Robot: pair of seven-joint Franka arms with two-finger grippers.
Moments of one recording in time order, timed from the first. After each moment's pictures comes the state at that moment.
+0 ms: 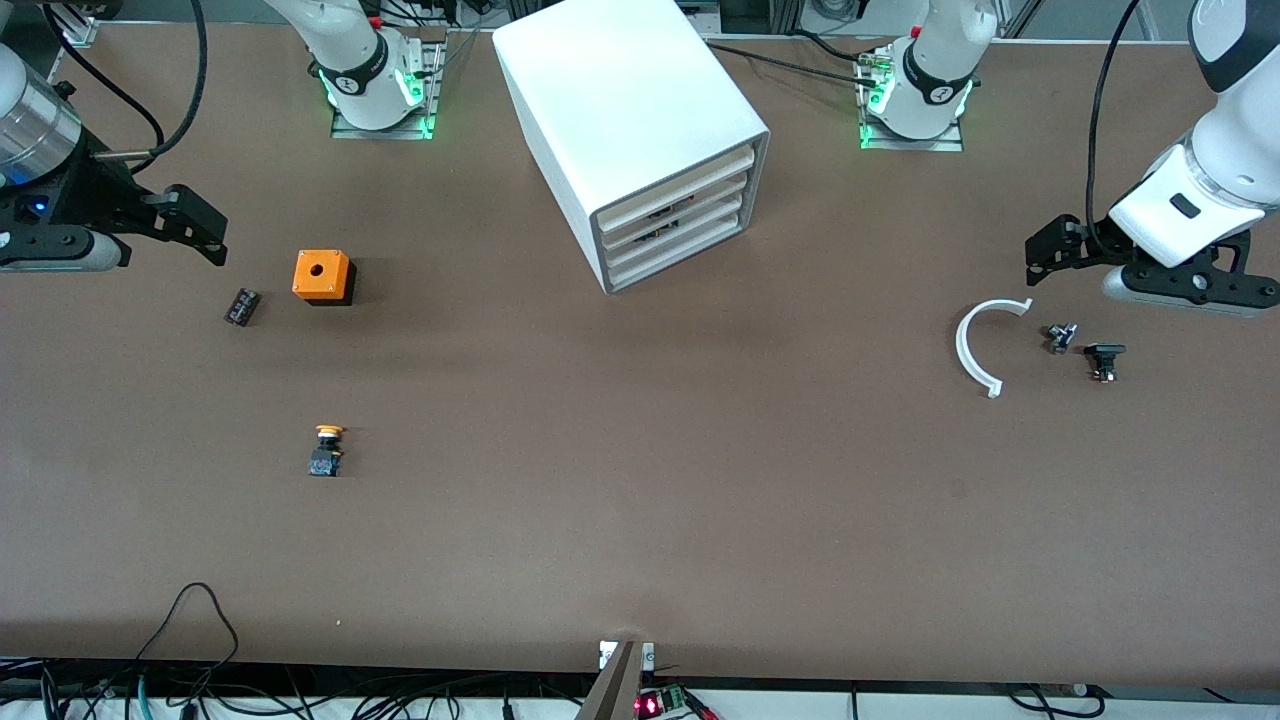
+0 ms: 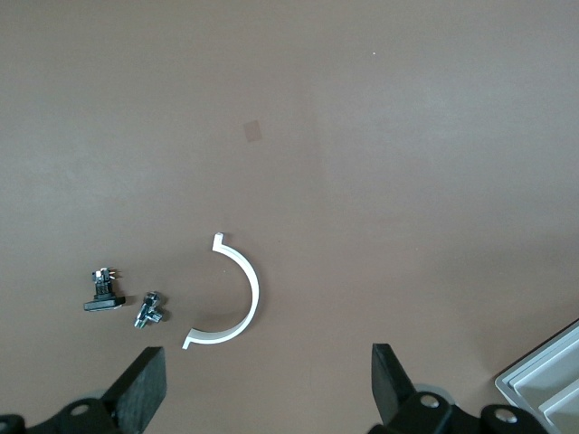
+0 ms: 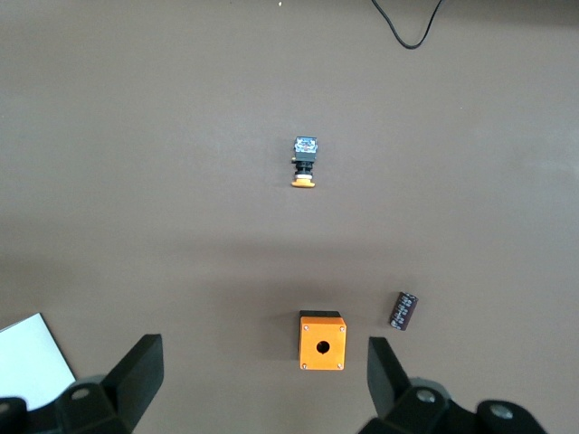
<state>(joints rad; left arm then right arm) -0.04 0.02 -0.05 -1.68 0.01 1.71 0.05 -0.03 0.06 0.18 -1.49 -0.08 1.59 0.11</state>
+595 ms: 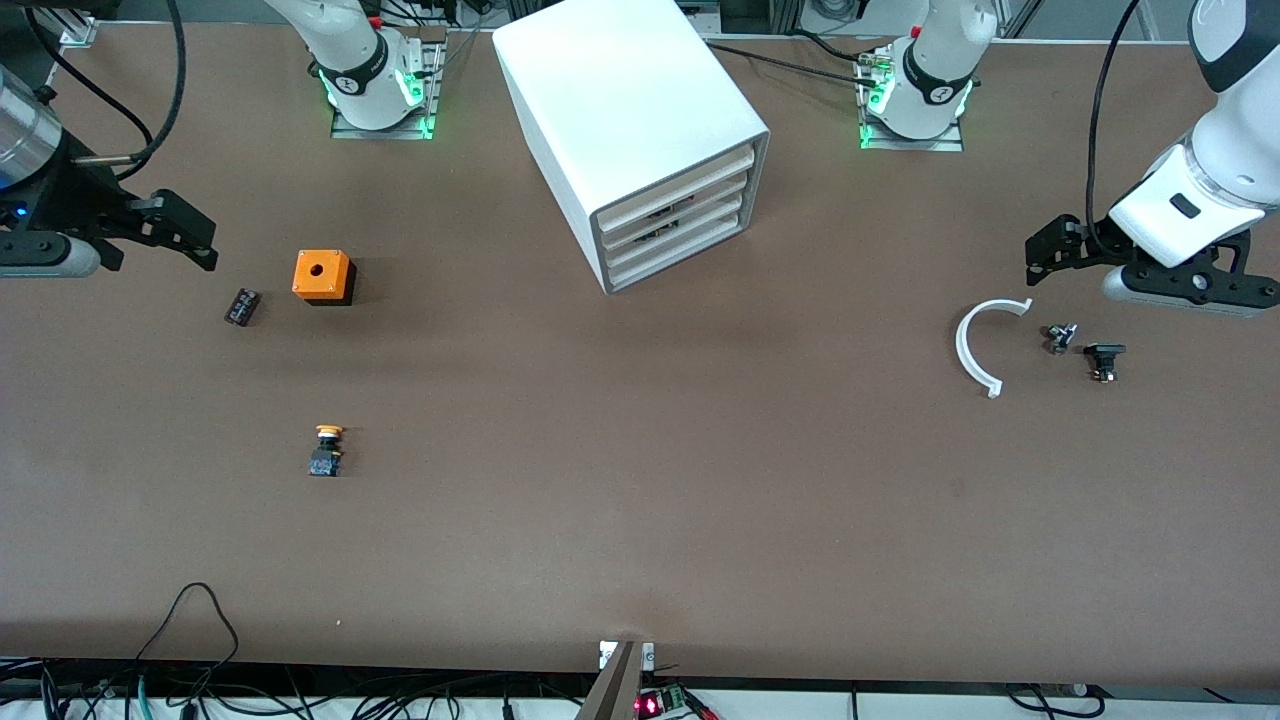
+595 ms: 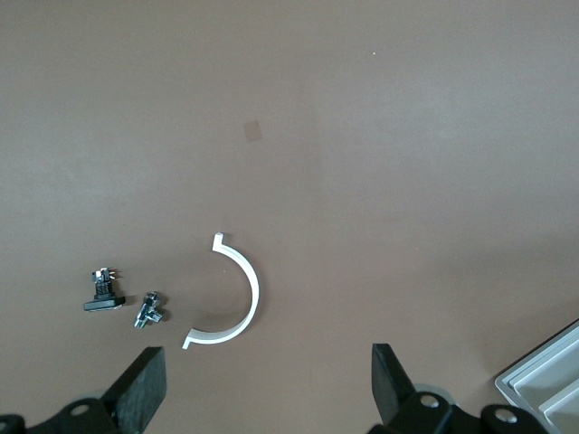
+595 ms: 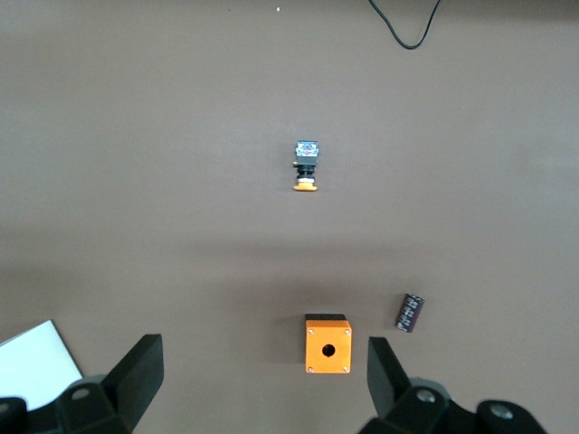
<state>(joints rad) -0.04 0.02 -0.05 -1.68 0.01 1.71 0.05 -0.03 0.08 0.16 -1.46 -0.03 1.59 0.11</state>
